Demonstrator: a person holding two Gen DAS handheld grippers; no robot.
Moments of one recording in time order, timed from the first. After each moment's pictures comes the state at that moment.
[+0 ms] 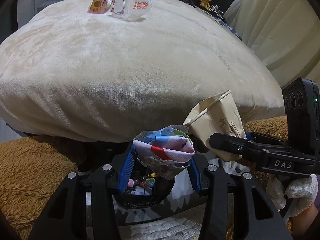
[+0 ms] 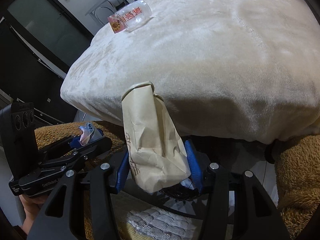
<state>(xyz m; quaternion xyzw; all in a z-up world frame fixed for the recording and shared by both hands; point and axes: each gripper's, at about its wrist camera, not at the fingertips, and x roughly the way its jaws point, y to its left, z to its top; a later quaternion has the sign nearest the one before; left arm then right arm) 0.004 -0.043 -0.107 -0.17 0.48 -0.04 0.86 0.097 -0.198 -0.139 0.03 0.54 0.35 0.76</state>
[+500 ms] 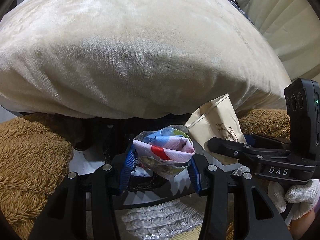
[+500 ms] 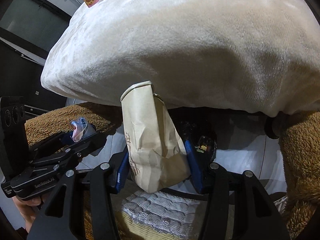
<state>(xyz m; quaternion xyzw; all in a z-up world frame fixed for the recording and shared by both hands) 0.022 -0.048 -0.143 -0.19 0.56 -0.03 0.81 0.103 -0.196 -0.181 0.01 0.62 0.31 0.72</state>
